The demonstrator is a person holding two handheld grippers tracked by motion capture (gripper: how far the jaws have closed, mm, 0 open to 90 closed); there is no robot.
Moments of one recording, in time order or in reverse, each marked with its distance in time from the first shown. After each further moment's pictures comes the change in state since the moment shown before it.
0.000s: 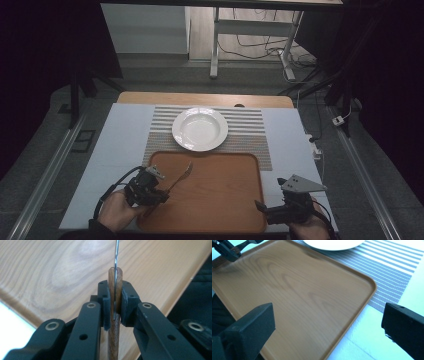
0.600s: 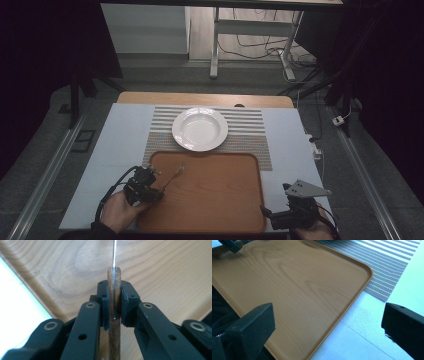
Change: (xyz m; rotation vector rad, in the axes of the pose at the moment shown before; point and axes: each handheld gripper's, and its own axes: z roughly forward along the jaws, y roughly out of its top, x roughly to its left) left arm 0.016 -0.004 0.014 0.044 0.076 -0.184; right arm -0.003 -0.013 -0.008 0.046 -0.020 0.007
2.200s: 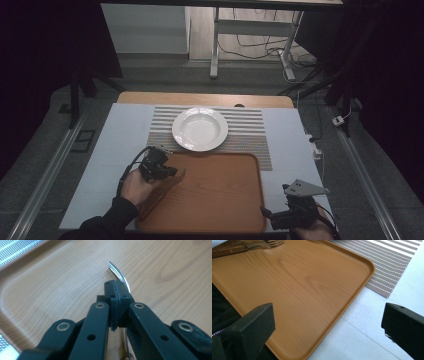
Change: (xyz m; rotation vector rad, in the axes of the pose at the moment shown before) left arm 0.022 0.059 0.020 -0.157 -0.054 0.112; right arm -0.001 0.000 0.003 0.035 0.007 0.007
